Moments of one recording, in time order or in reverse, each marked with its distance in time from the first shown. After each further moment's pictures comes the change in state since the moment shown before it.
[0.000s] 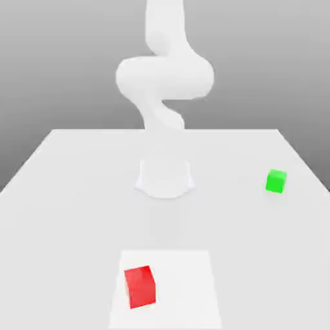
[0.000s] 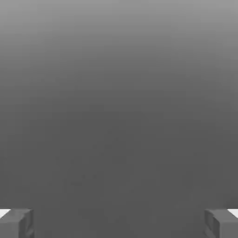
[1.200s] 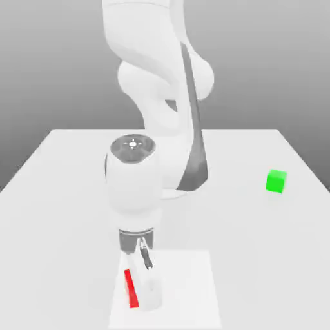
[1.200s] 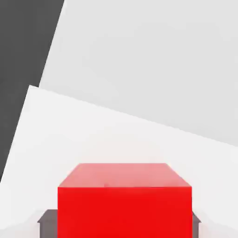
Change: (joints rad) arm -0.207 1.029 0.080 -0.265 -0.144 0.566 1.157
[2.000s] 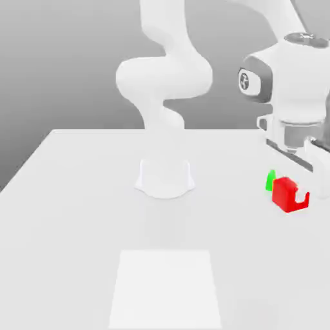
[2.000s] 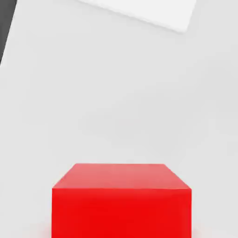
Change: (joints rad) arm 0.544 -0.572 0.453 -0.145 0.496 -0.351 0.538
